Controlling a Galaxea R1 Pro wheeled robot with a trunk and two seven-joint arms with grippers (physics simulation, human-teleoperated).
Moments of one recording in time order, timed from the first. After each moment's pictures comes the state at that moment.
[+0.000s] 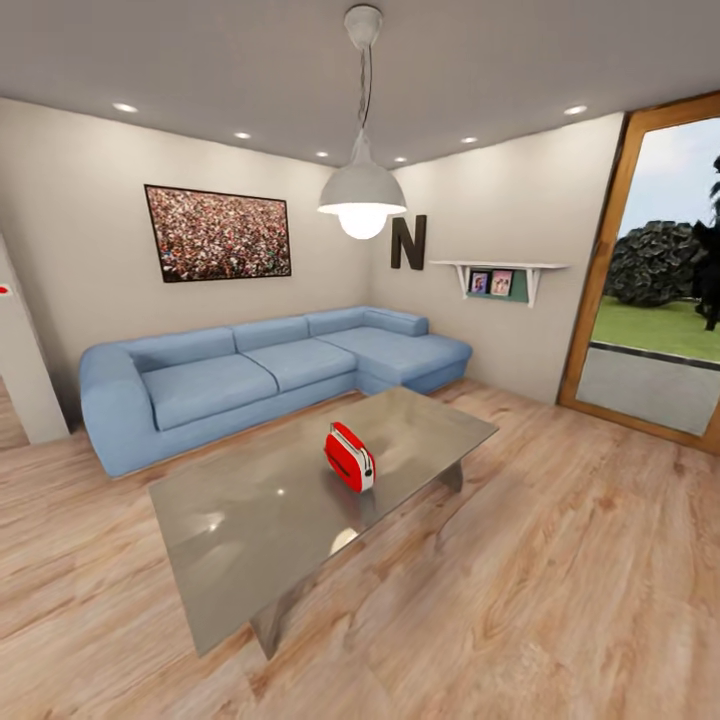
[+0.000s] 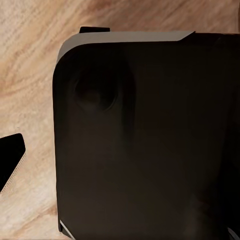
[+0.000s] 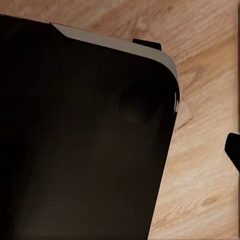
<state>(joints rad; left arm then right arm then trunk) 0.00 -0.02 0.01 -0.04 0.03 -0.01 0.00 -0.02 0.00 0.35 0.00 -0.18 -0.06 0.02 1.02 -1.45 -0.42</state>
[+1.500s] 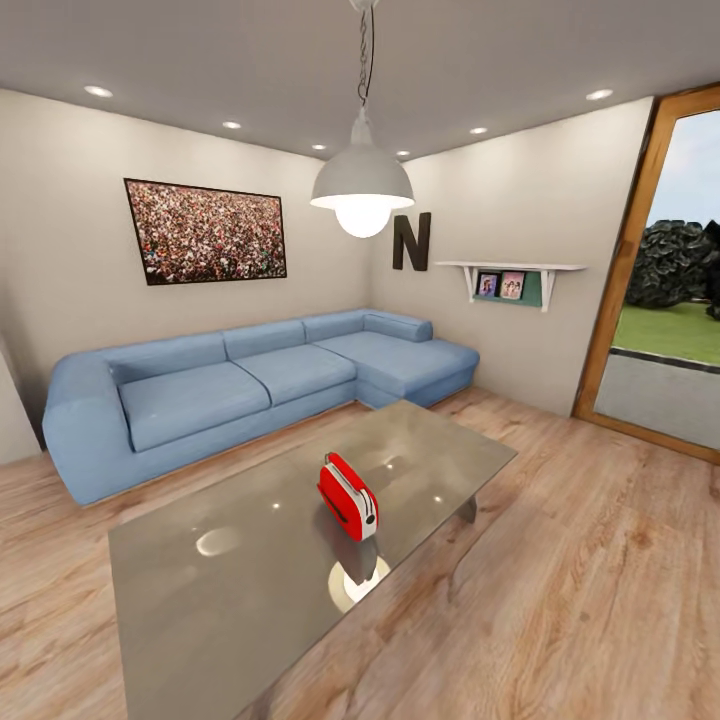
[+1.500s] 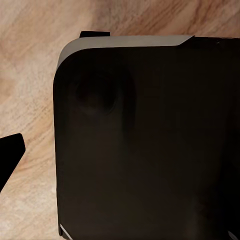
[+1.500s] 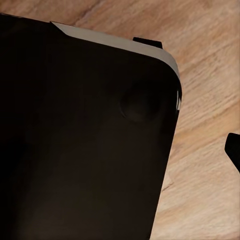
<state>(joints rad) 0.00 -0.02 0.01 -0.04 0.03 -0.03 0.00 -0.02 0.01 0.35 0.00 -0.19 -0.06 0.01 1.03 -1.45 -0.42</state>
